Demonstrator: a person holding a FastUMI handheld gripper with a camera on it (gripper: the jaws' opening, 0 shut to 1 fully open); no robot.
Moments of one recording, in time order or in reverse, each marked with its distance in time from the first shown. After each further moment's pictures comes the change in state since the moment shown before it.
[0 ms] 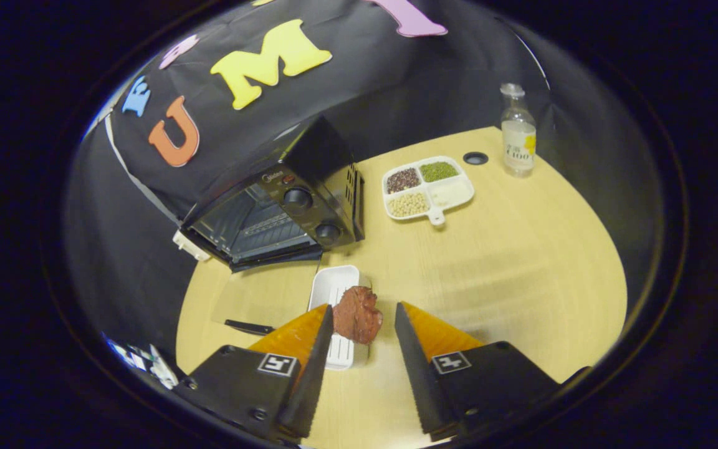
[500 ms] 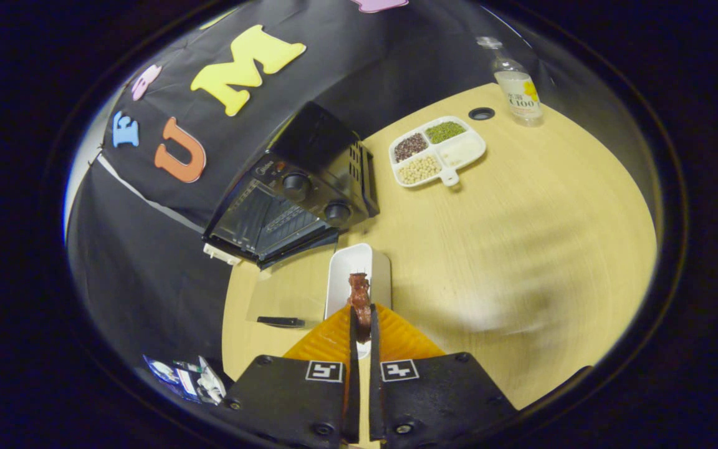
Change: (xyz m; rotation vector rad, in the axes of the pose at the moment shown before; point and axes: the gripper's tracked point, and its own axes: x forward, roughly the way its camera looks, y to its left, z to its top) arm -0.008 0.011 -0.022 0.076 0.077 0.126
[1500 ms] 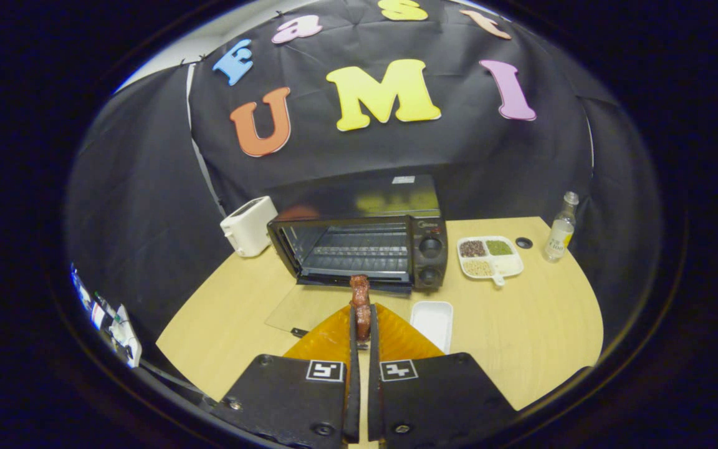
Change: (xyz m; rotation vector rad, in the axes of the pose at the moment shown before) arm -0.013 0.173 -0.020 -0.497 -0.334 -0.126
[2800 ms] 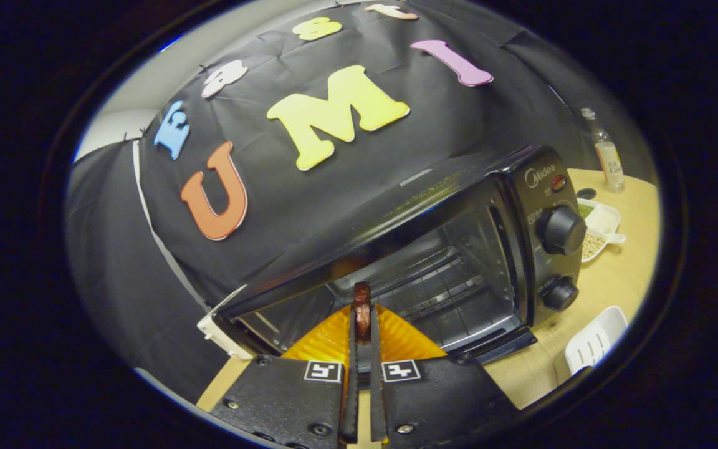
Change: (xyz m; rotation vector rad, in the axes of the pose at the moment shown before) arm 0.234 0.018 0.048 0.376 -0.355 0.009
